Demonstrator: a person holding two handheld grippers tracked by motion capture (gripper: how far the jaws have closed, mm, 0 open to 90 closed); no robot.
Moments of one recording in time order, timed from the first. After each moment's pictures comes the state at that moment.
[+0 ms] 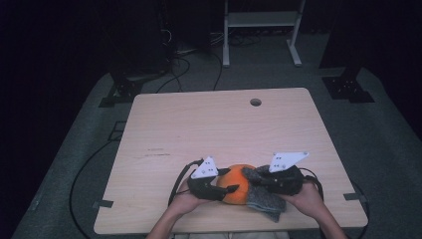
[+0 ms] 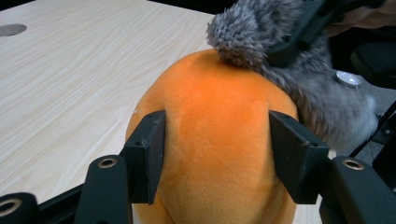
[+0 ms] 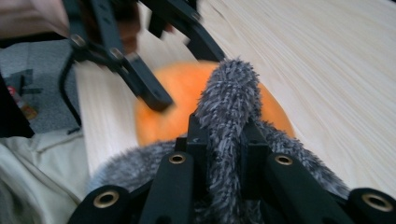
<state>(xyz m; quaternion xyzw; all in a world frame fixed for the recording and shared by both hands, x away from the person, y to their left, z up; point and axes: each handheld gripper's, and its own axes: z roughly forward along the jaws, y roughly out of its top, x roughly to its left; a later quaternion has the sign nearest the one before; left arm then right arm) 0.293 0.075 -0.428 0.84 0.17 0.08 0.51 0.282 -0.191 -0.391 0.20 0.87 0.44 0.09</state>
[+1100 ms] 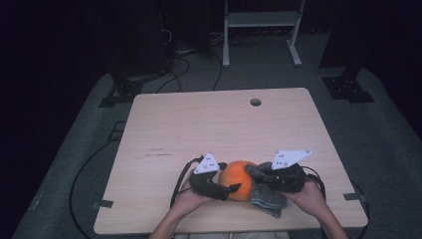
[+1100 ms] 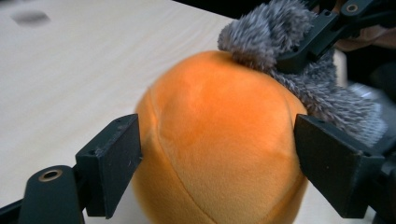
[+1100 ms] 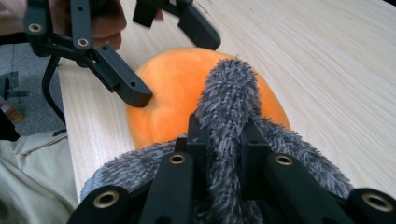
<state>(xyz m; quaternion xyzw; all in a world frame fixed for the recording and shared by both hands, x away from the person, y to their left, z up) 0.299 0.070 -0.427 0.83 0.23 0.06 0.51 0.286 -0.196 -0.390 0.22 0.87 0.43 0.10</state>
